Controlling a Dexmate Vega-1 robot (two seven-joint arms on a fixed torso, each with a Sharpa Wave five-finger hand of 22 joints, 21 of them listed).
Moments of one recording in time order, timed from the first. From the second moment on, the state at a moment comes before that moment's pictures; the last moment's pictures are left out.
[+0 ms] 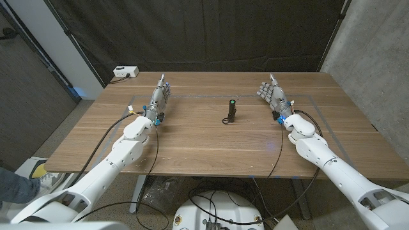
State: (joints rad) left arm 0.84 0.52 0.37 -1.31 -0.64 -0.29 -0.02; left_hand 0.21 -0.07 0.04 0.09 0.28 -0.17 0.11 0.20 0.18 -0.13 0.06 0.20 0.18 -0.17 0.07 0.19 0.18 -0.17 -0.02 0.20 0.18; right arm -0.83 -0.51 -0.38 -1.31 0.64 0.27 0.03; right_hand 0.21 0.02 0.10 -0.02 0.20 0.10 0.13 0.20 0.18 0.13 0.15 0.22 0.18 0.09 0.11 0.19 0.18 0.26 -0.01 0.20 0.18
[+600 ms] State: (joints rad) left arm 0.89 0.58 0.37 -1.41 -0.58 -0.29 0.02; left_hand 0.27 -0.06 0.04 0.08 0.28 -0.15 0.10 0.22 0.18 -0.06 0.05 0.23 0.18 -0.14 0.06 0.20 0.18 -0.13 0.00 0.22 0.18; right arm -0.85 -0.49 -0.41 -1.28 0.53 0.40 -0.02; right_hand 0.34 0.07 0.16 -0.10 0.19 0.27 0.07 0.24 0.19 0.30 0.08 0.26 0.18 0.21 0.05 0.19 0.18 0.37 -0.04 0.23 0.18
